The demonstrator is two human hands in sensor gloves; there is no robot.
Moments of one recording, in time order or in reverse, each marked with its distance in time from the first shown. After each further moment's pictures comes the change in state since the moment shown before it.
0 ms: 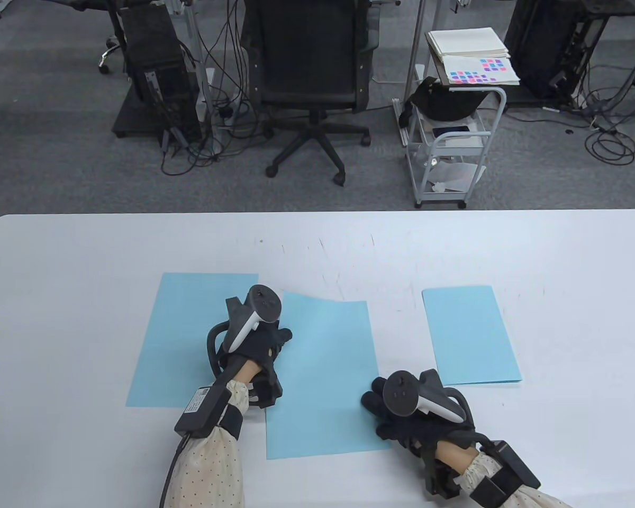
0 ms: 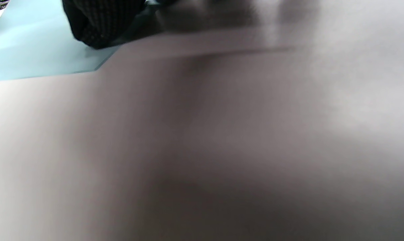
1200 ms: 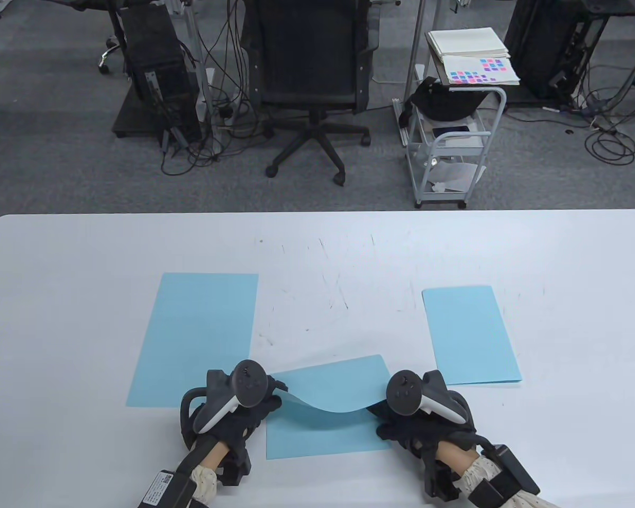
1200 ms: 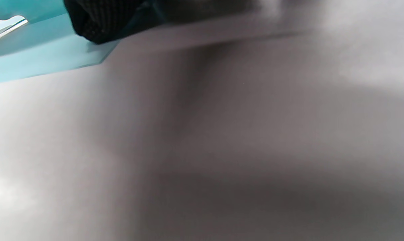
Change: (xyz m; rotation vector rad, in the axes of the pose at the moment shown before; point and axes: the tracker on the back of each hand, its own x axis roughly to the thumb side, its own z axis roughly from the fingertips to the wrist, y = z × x) left_hand -0.044 -0.039 0.100 0.037 -0.176 -0.226; right_hand -0.003 0.003 0.001 0.026 0.018 -0.057
